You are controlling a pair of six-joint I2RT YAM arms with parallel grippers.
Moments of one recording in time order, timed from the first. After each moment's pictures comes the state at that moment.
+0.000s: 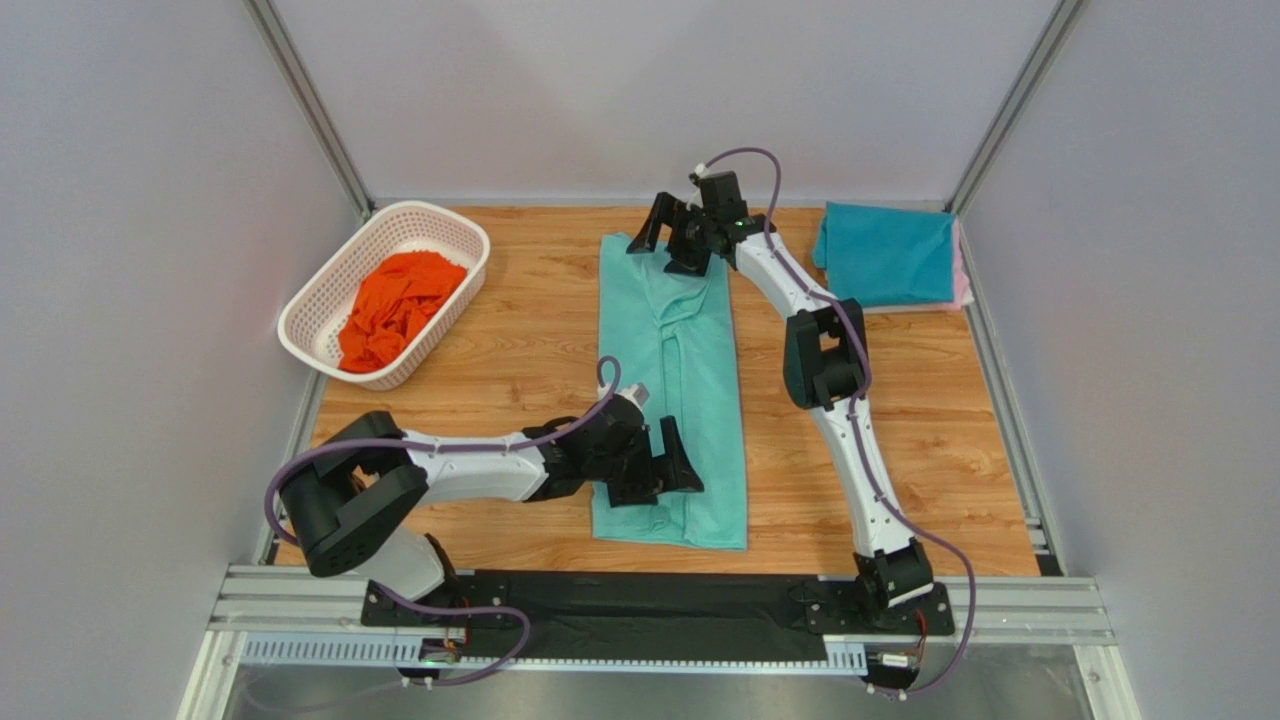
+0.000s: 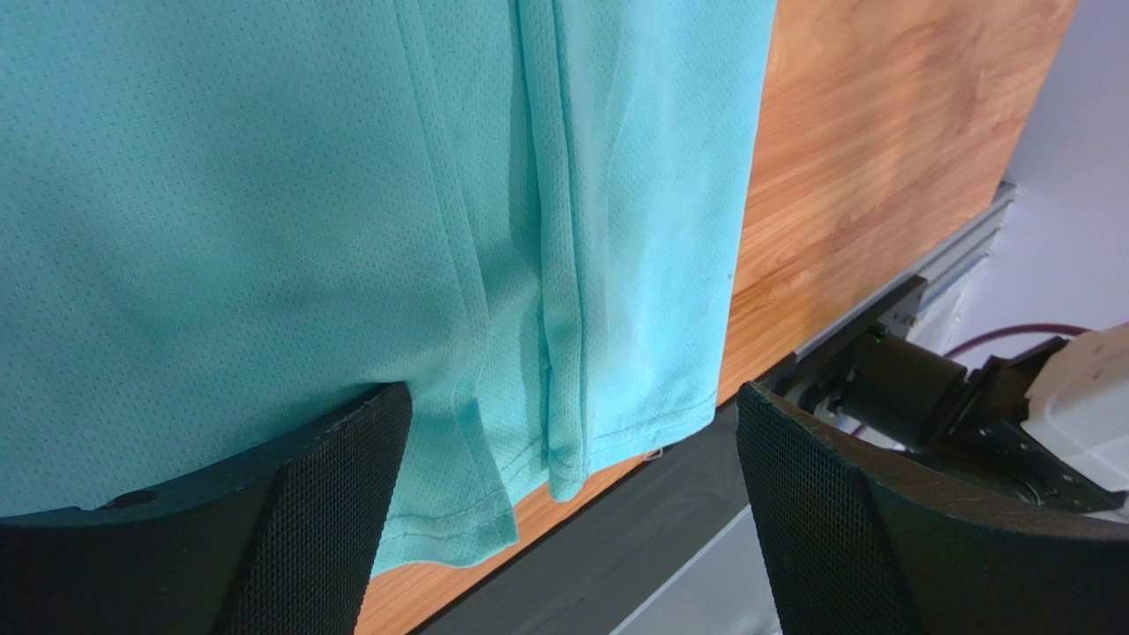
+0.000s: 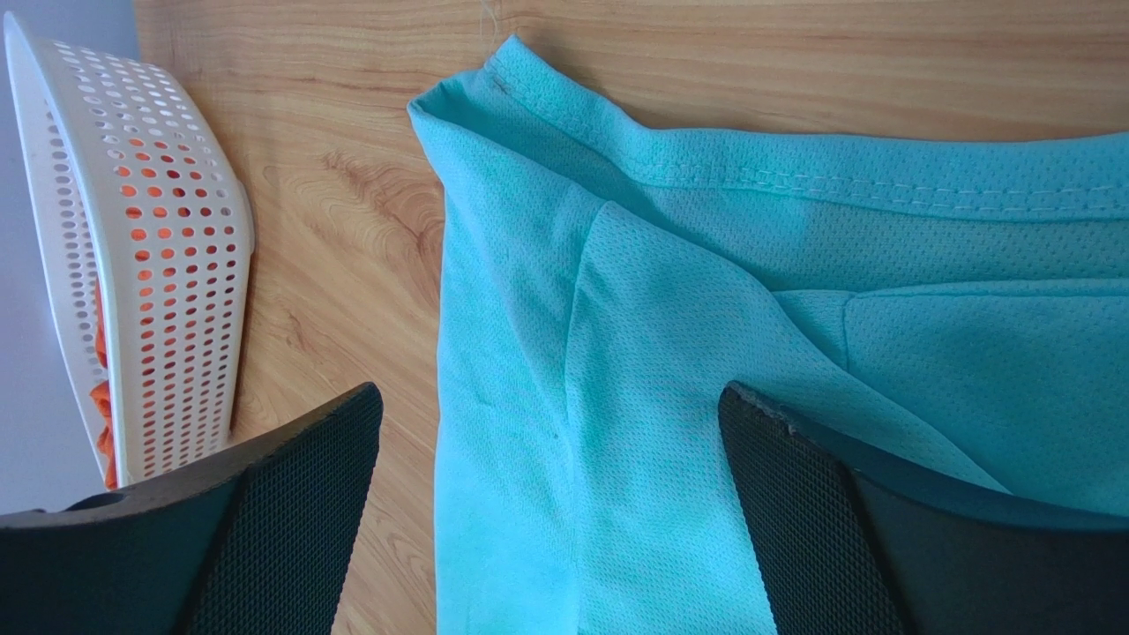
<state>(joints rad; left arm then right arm) -0.98 1.51 0.64 0.08 0.14 -1.11 0.34 2.71 2.48 -0.46 -0.44 0.66</state>
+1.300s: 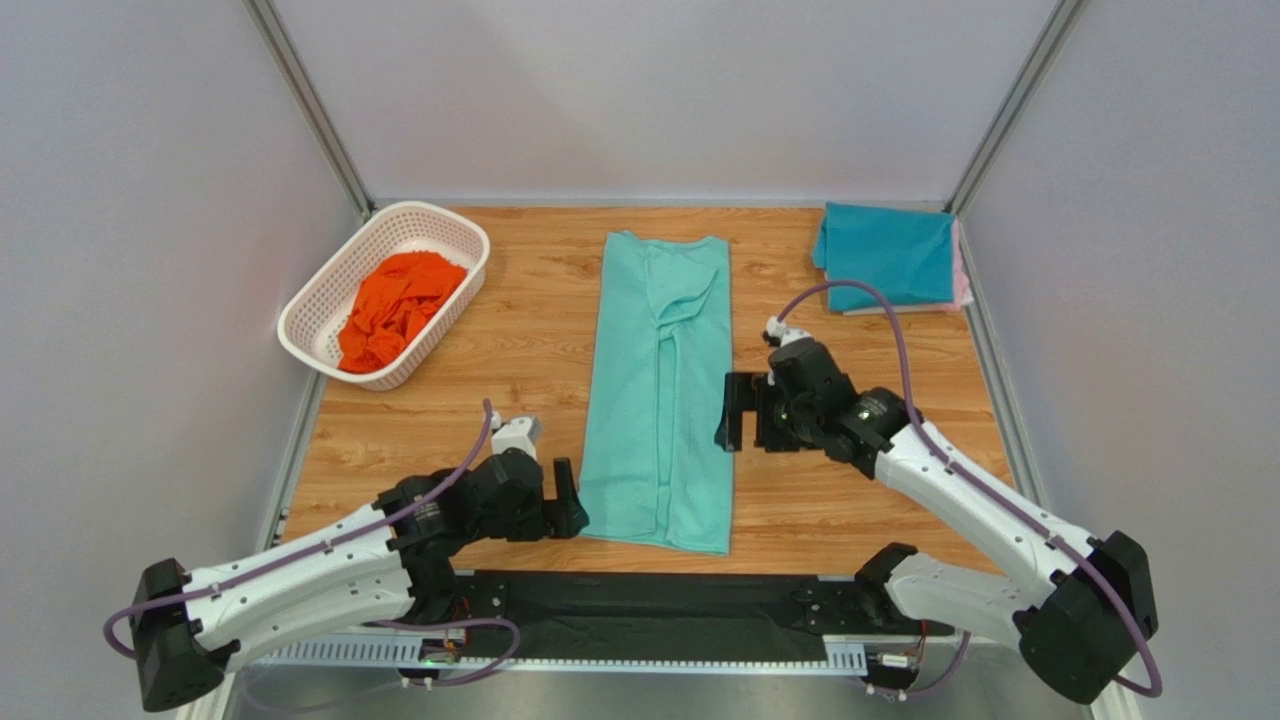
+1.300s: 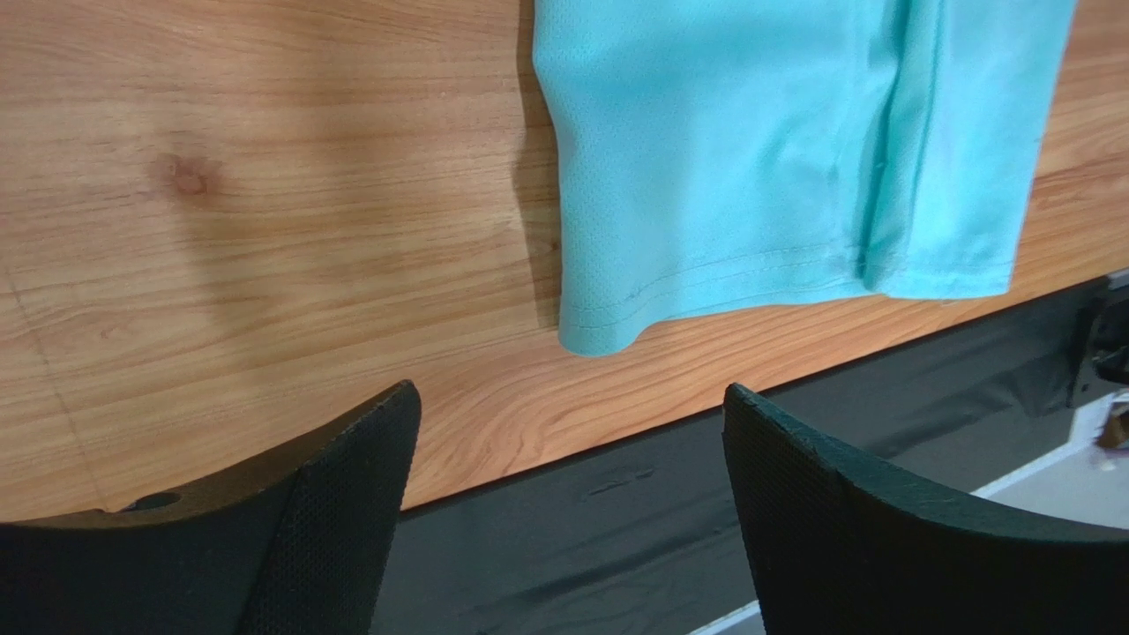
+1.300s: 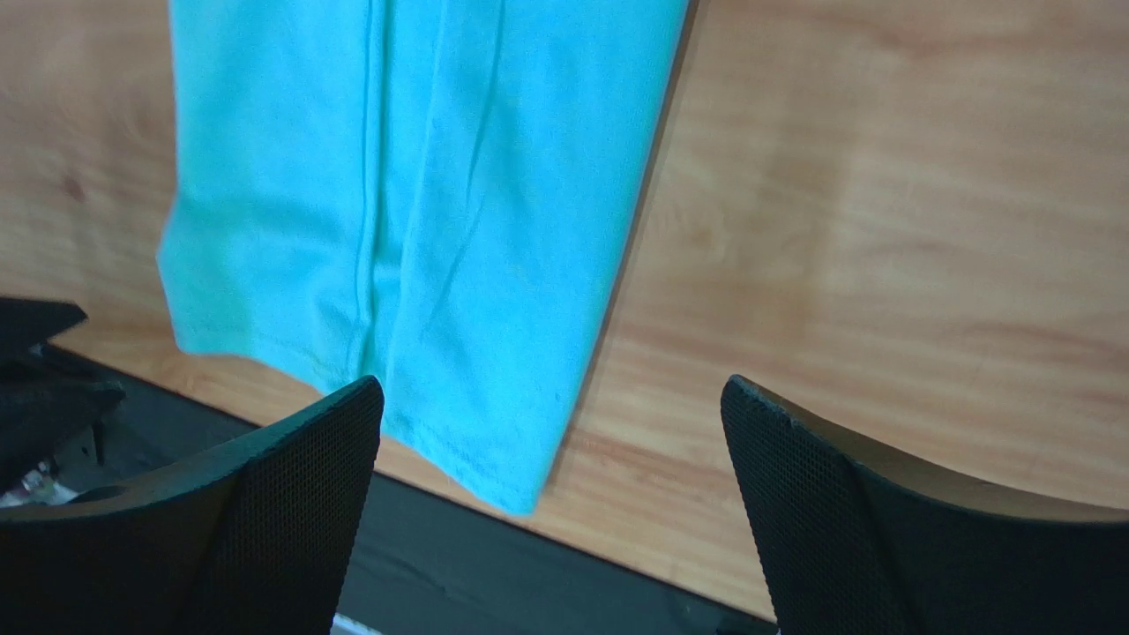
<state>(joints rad) -1.03 0.68 0.43 -0.66 -0.20 -0.98 0.65 1.07 0.81 -0.64 0.01 0.57</state>
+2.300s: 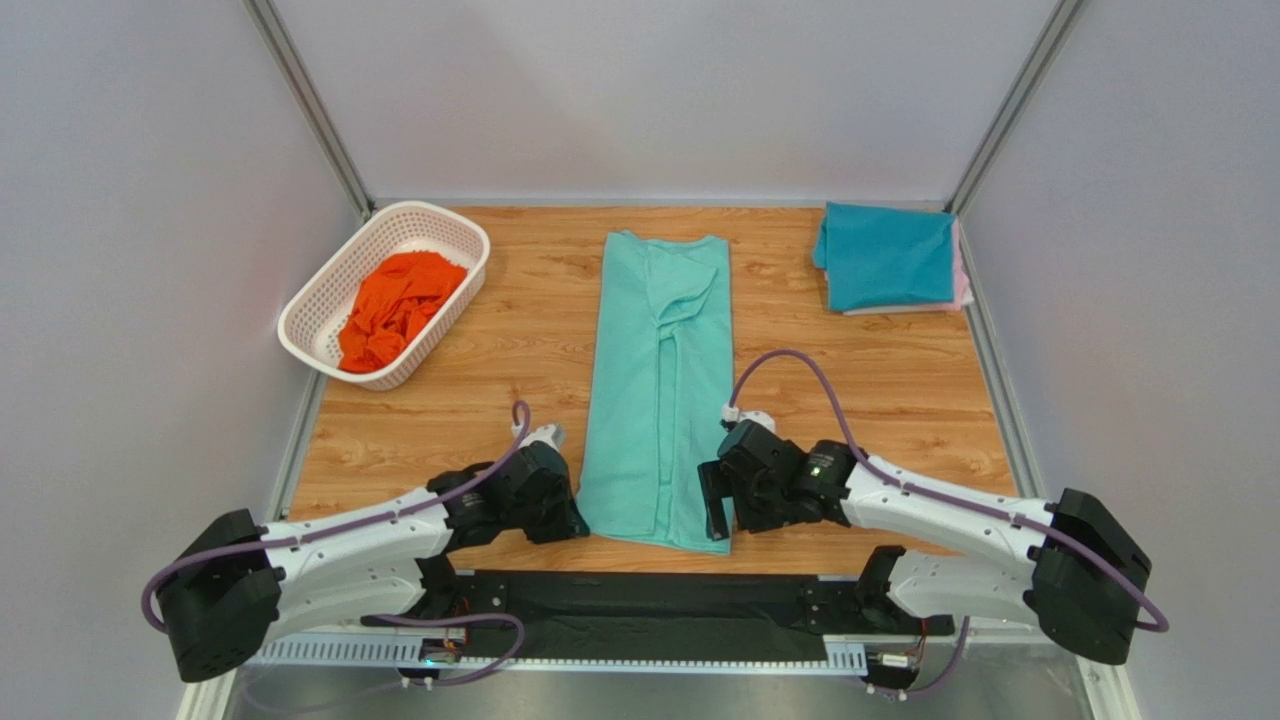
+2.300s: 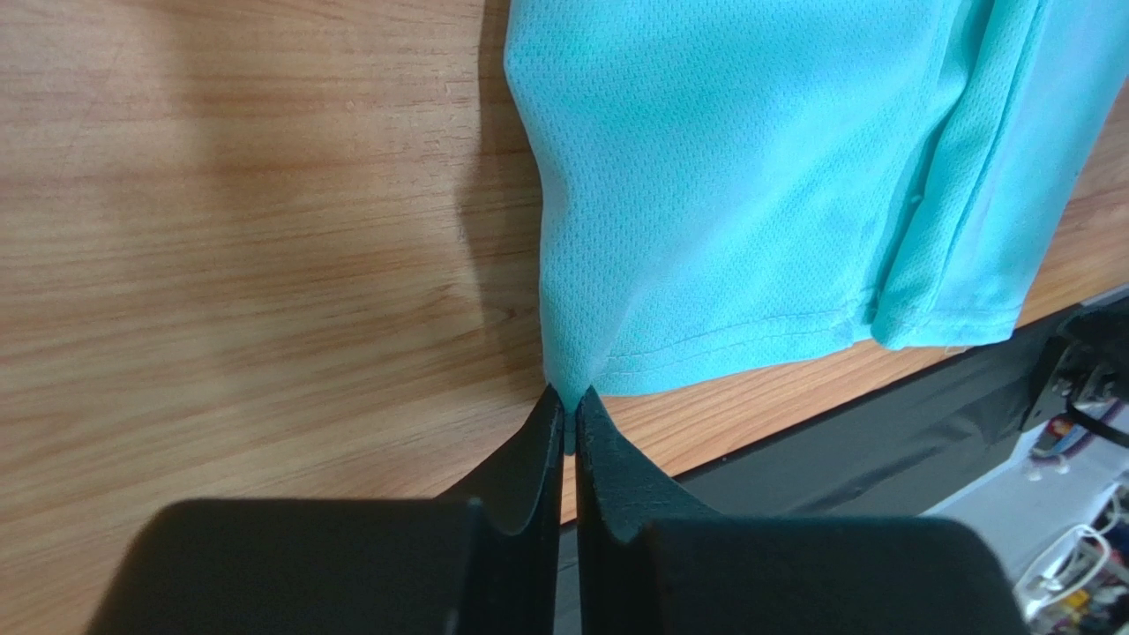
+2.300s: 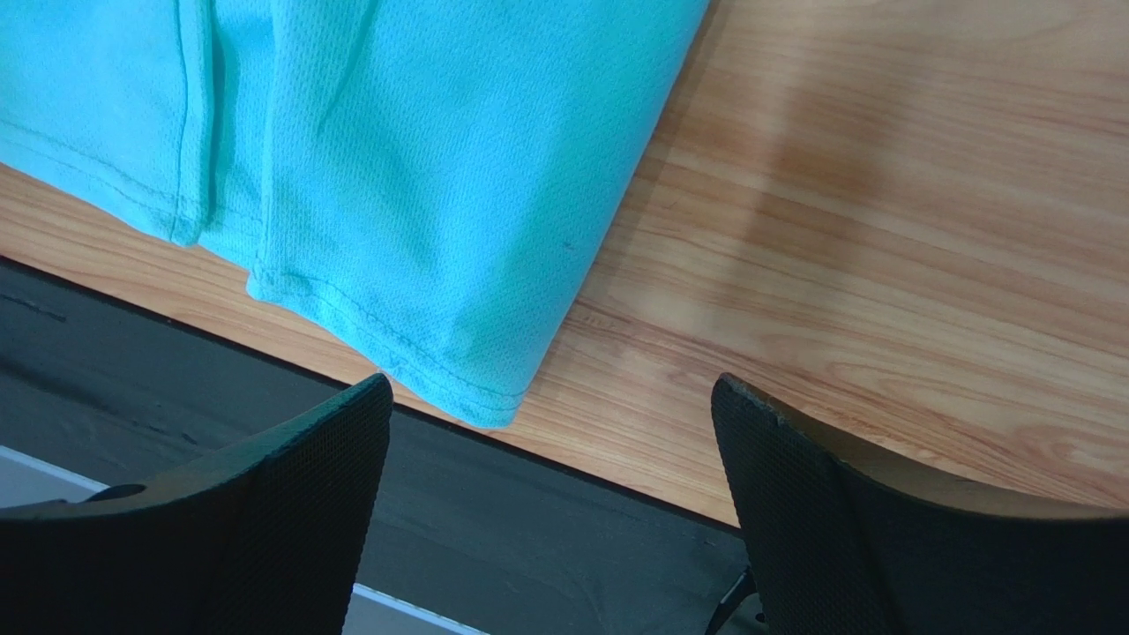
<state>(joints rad) -0.95 0.97 0.32 -0.30 -0.01 -1.05 0.97 1.11 0.60 -0.65 0.05 0.74</state>
